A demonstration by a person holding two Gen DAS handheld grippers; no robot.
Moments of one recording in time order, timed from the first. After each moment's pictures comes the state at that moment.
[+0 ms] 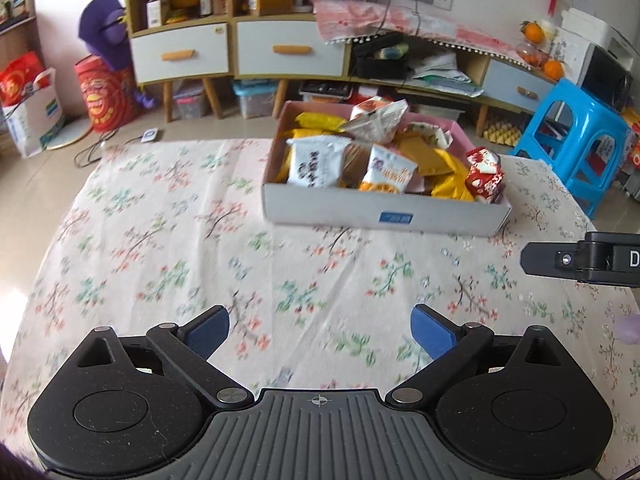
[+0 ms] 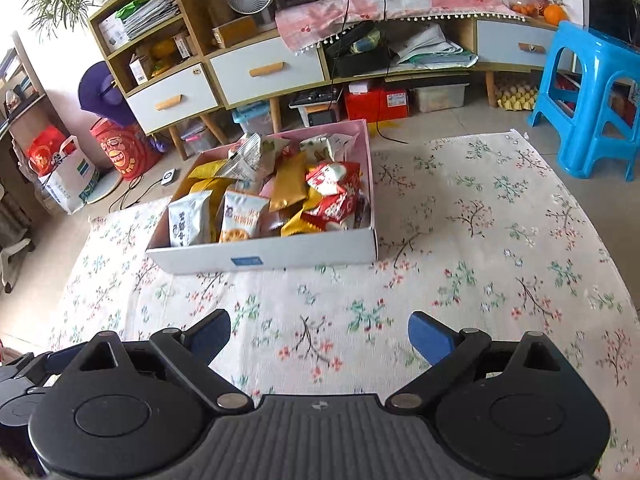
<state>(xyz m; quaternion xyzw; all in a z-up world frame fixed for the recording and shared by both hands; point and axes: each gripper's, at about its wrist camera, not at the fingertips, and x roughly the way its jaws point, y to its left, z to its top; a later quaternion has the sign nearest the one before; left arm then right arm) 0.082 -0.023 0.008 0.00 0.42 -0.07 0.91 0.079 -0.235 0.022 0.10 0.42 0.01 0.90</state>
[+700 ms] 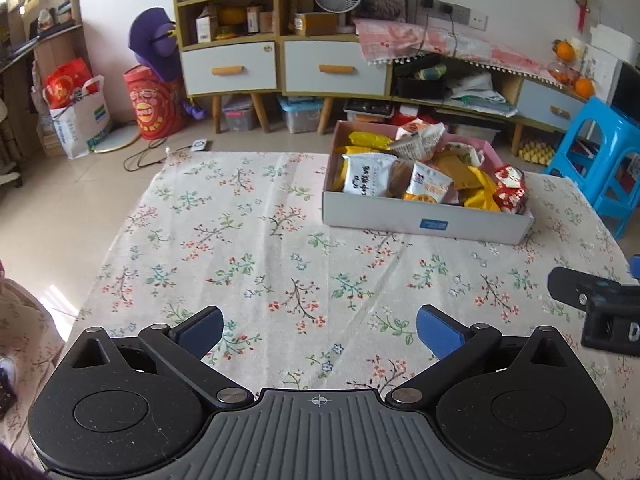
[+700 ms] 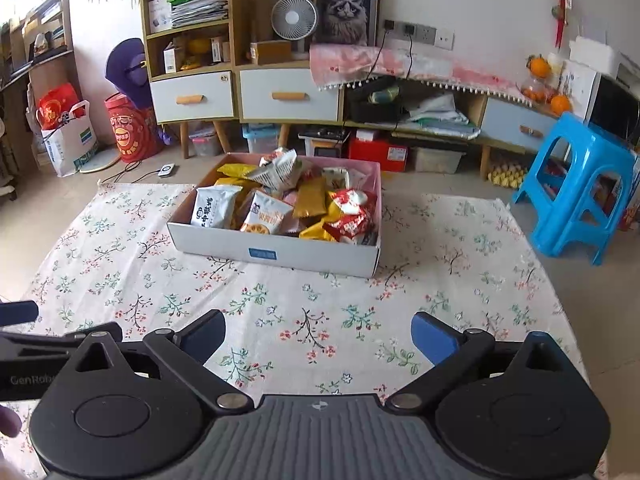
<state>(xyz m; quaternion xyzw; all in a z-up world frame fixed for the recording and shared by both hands) 0.045 -0.006 0.032 0.00 0.40 0.00 0.92 0.035 -0.190 0.042 -0.03 0.36 0.00 0.93</state>
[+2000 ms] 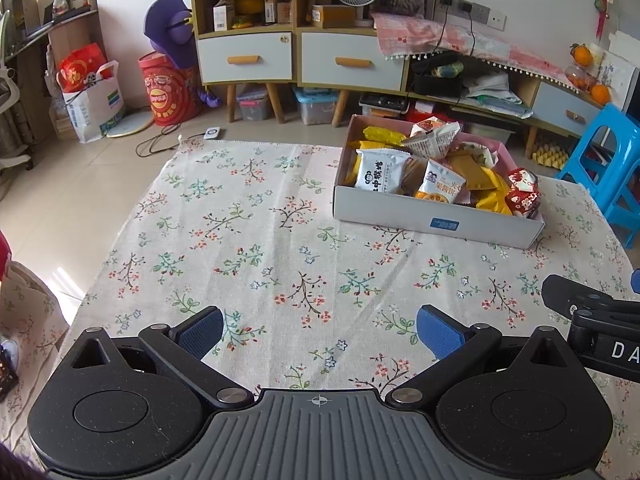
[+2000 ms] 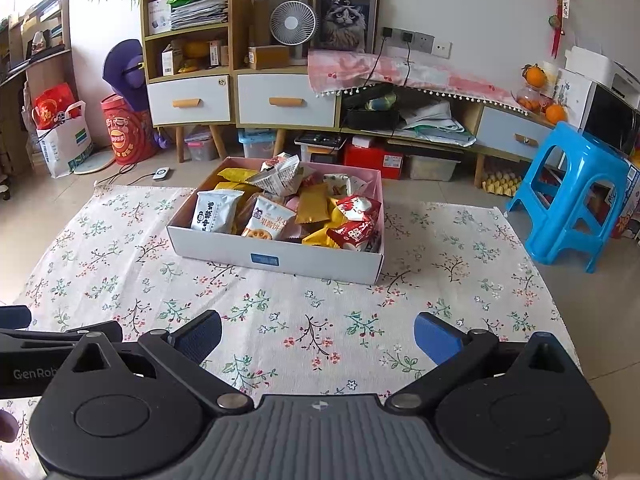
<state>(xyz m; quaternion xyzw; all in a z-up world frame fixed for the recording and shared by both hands) 0.047 -0.006 0.031 -0.01 0.41 0.01 0.91 0.033 -0.178 0.037 -0.03 0.35 -0.01 0.94</state>
